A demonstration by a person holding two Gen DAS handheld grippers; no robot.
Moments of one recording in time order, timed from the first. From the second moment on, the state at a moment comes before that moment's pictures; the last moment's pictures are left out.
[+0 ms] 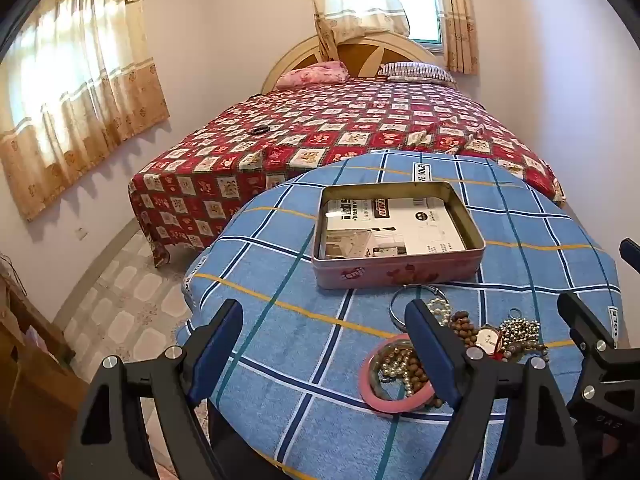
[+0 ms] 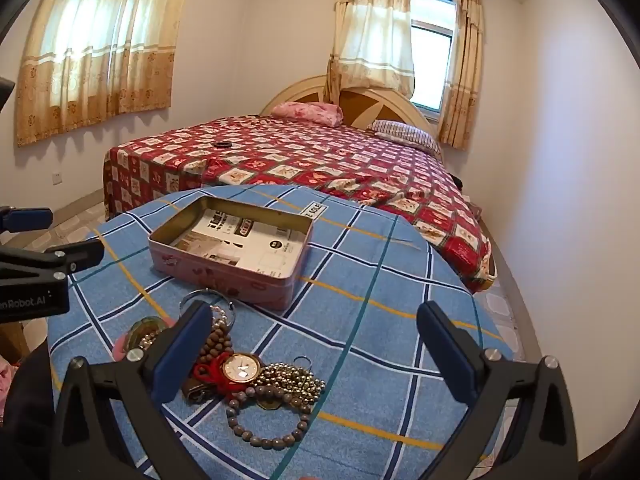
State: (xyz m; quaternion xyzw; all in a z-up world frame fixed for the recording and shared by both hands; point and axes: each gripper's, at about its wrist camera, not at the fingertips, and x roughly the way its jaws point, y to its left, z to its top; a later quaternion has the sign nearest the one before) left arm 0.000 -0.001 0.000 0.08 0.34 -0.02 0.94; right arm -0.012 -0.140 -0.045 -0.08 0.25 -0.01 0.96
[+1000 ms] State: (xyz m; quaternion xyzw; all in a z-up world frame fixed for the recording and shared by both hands) left arm 0.000 -0.002 -0.004 0.08 0.34 -0.02 0.93; right arm -0.013 -0.139 -0.046 -0.09 0.26 -0.01 0.96
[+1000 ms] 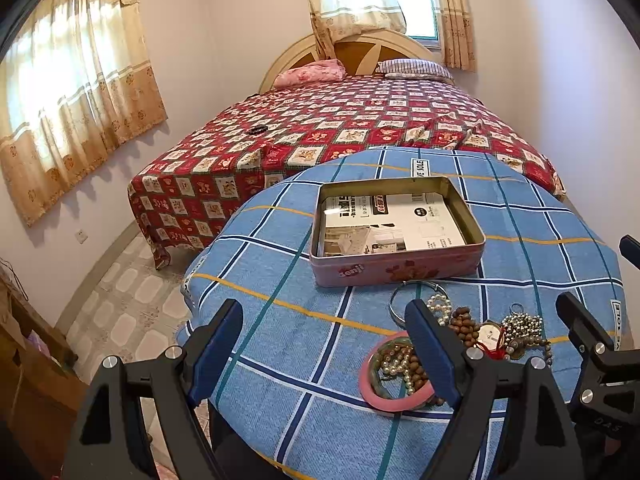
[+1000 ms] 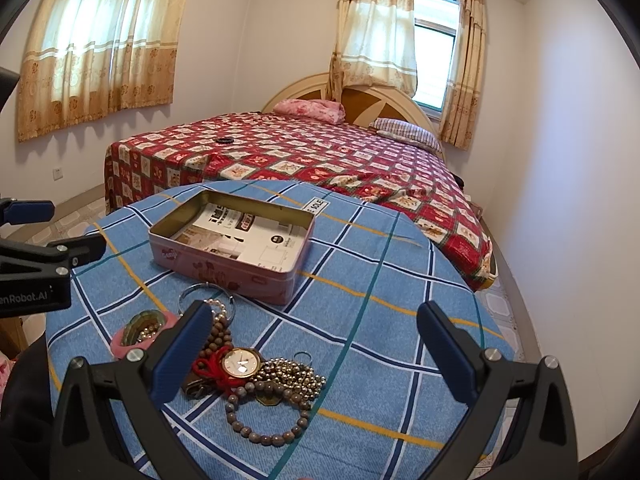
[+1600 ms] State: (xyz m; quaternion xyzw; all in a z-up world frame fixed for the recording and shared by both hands) left arm -0.001 -0.002 -0.006 0.08 0.34 -0.02 0.93; right arm -0.012 -0.139 -0.049 -0.09 0.26 -0.01 0.96
